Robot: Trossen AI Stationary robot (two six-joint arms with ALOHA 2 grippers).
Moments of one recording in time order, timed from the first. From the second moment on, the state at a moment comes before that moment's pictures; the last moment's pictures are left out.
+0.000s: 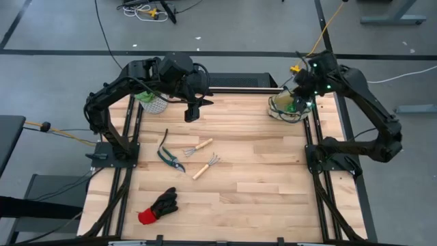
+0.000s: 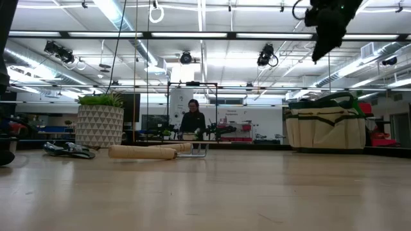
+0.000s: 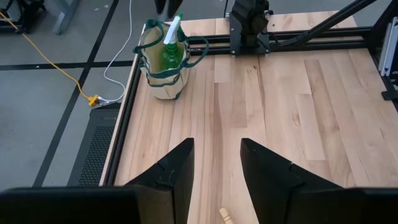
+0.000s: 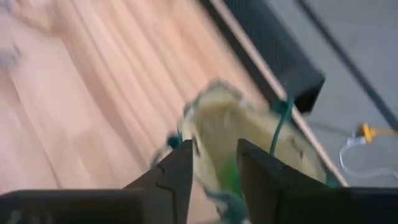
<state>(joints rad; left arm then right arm) 0.22 1.69 2.24 -1.20 0.03 0.19 -0.93 1.11 1.33 -1.22 -0.18 -0.35</state>
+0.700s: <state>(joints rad) 0.22 1.69 2.24 -1.20 0.03 0.19 -0.71 1.04 1.33 -0.77 -0.25 -0.20</state>
